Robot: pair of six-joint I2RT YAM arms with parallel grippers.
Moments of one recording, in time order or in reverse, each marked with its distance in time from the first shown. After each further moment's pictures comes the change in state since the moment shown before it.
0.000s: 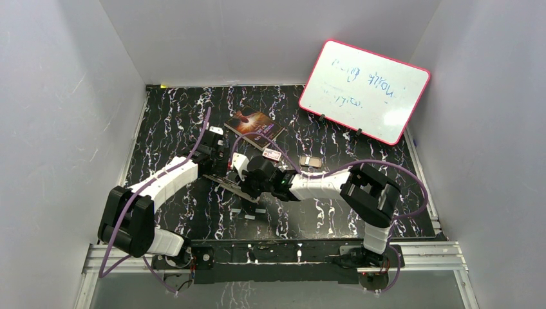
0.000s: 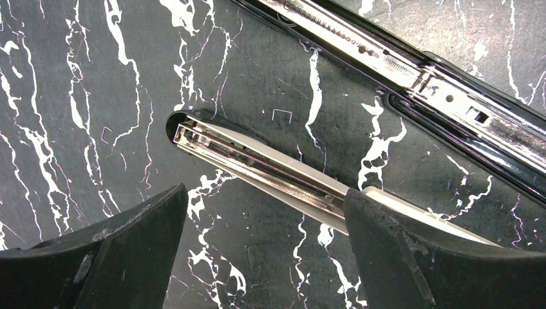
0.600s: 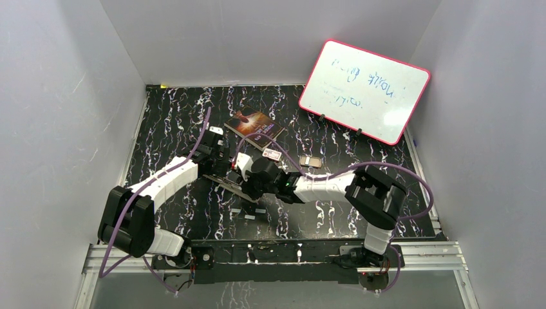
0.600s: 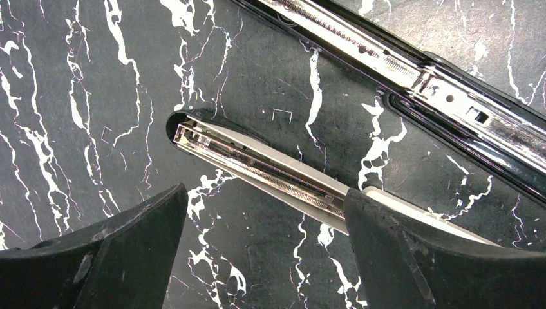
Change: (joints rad) left arm 0.000 0.000 0.000 0.000 0.000 0.000; right arm -0.005 -0.035 -0.056 0.053 0.005 0.024
